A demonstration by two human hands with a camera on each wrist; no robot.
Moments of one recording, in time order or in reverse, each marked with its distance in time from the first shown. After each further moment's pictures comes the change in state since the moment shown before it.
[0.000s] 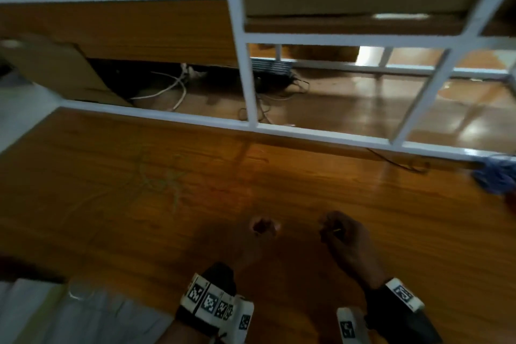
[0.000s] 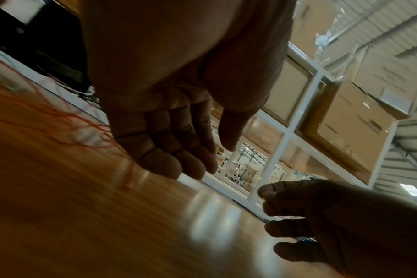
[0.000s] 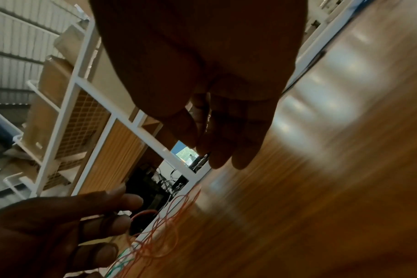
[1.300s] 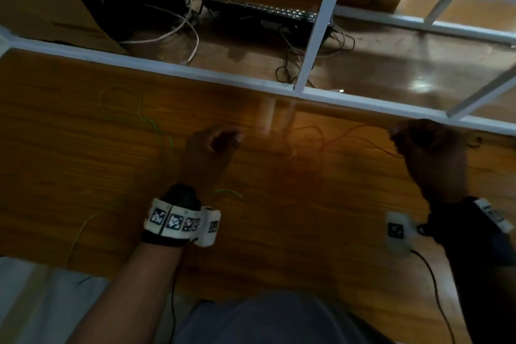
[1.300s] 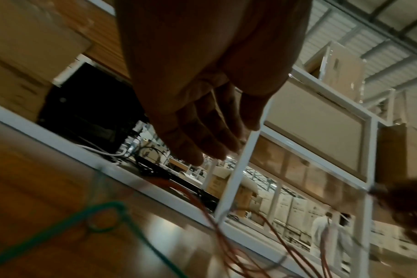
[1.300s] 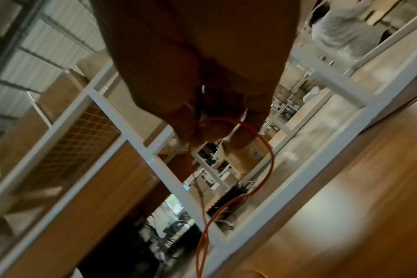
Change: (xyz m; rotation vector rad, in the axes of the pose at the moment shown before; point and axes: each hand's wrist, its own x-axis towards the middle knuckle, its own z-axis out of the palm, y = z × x) left_hand 0.109 -0.082 -0.236 -0.057 0.253 0.313; right_hand 0.082 -0.158 0.027 -0.132 0.442 -0.055
